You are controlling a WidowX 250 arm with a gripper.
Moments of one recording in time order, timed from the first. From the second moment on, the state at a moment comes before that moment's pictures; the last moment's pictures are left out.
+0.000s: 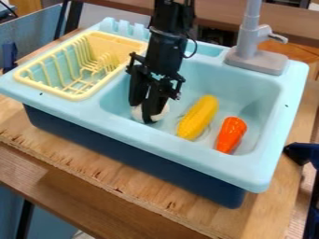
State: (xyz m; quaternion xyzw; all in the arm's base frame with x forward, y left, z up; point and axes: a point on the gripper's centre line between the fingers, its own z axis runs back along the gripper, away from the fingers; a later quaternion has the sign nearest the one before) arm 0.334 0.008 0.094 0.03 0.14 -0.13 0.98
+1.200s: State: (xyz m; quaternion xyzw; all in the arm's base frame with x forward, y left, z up) arm 0.265 0.091 0.230 0.07 0.10 0.05 0.99
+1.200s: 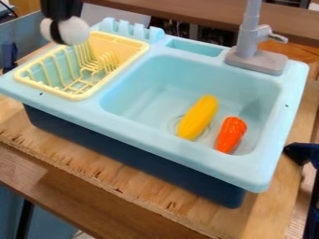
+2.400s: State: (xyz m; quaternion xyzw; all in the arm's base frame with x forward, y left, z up) arm 0.297 0.144 0.158 -0.05 0.08 0.10 0.99
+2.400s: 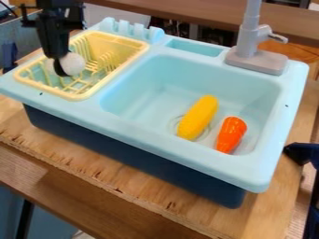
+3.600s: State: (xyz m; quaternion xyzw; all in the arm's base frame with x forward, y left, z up) arm 0.306 0.124 0.197 0.01 0.05 0.06 1.00
